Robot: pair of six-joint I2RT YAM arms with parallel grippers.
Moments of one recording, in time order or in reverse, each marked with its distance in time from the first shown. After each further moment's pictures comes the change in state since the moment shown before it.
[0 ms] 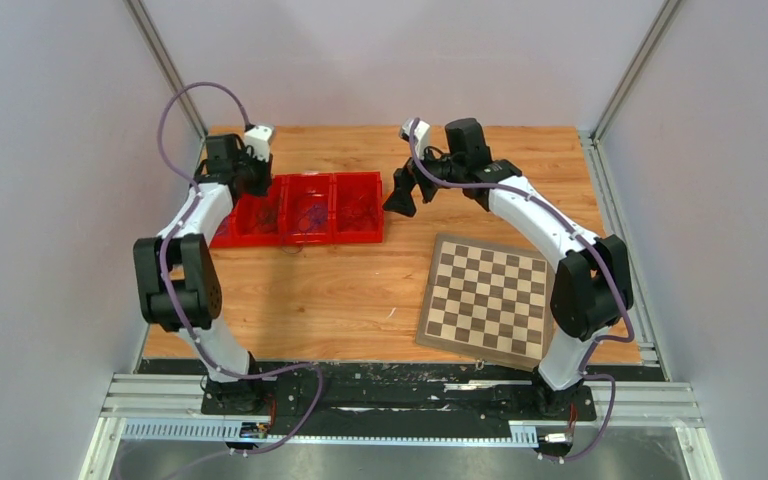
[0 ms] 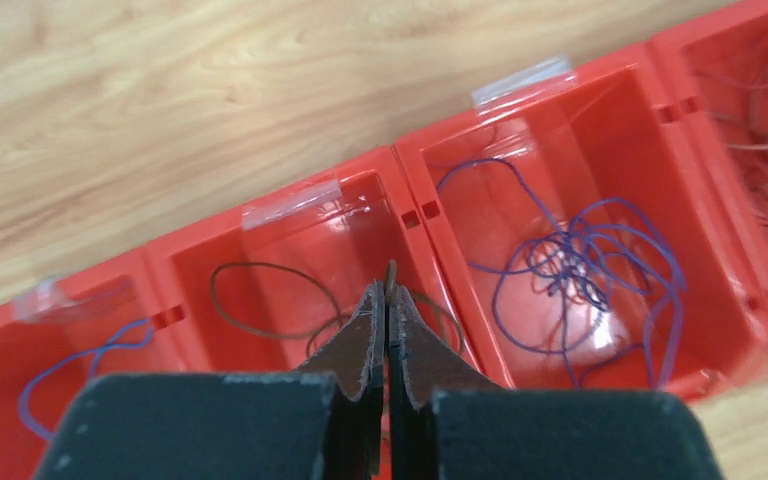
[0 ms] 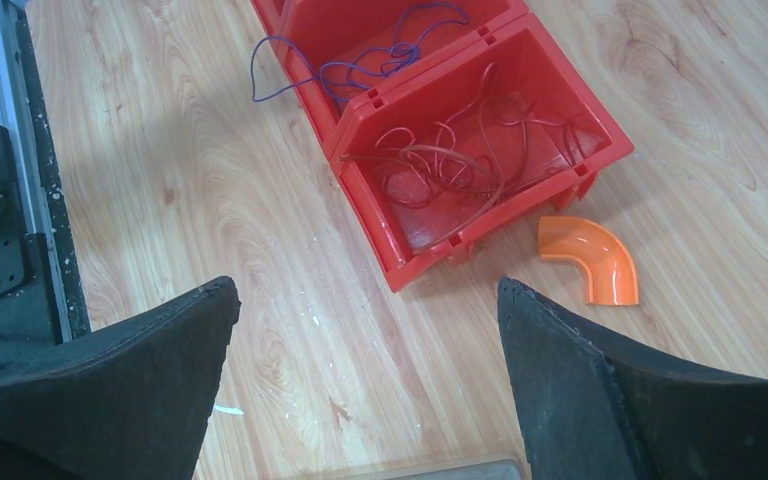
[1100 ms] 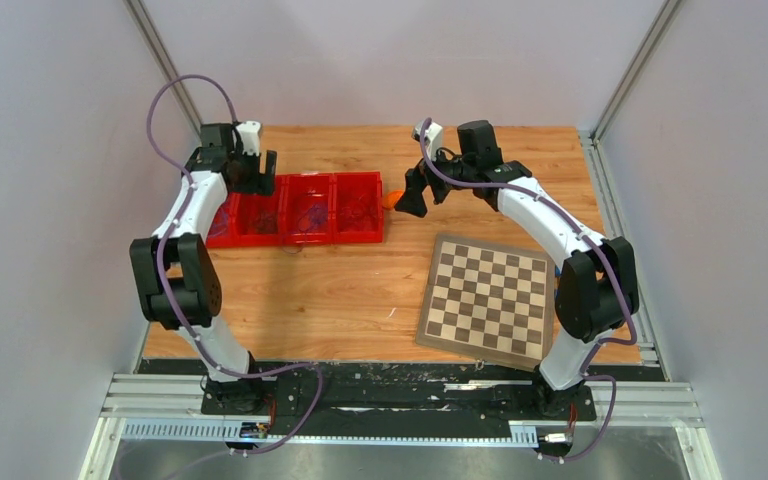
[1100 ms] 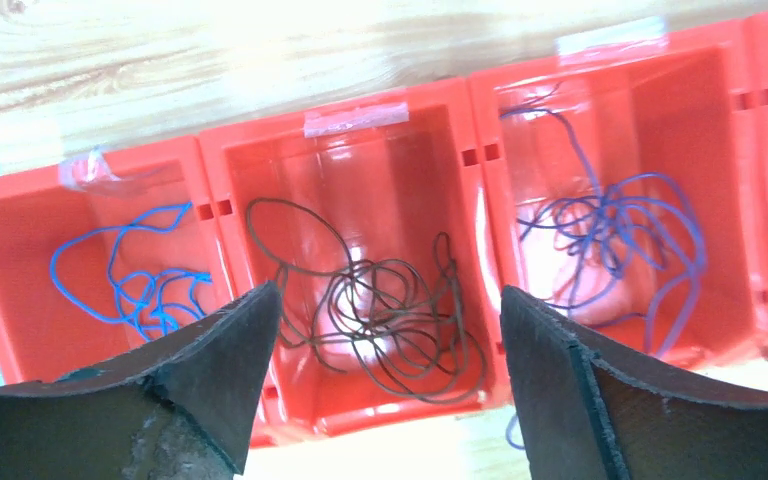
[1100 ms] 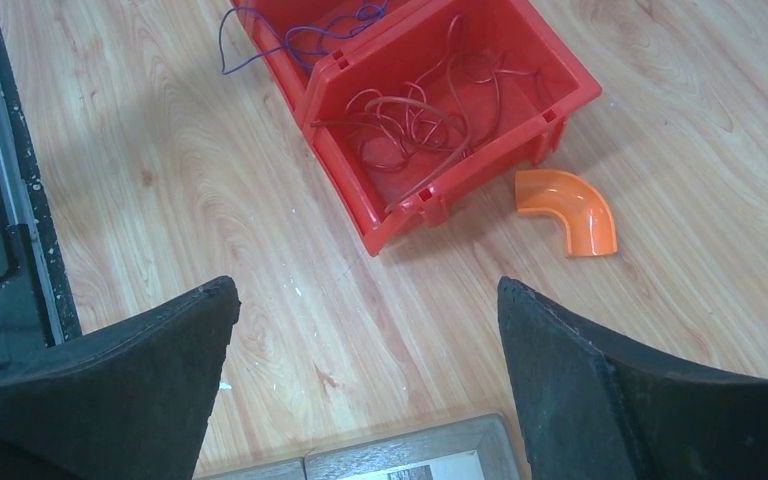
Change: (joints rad) left arm -0.017 0.095 0.162 -0.266 -0.168 -0.106; right arm -0.051 -0.023 -0.043 -0.024 0.001 -0.014
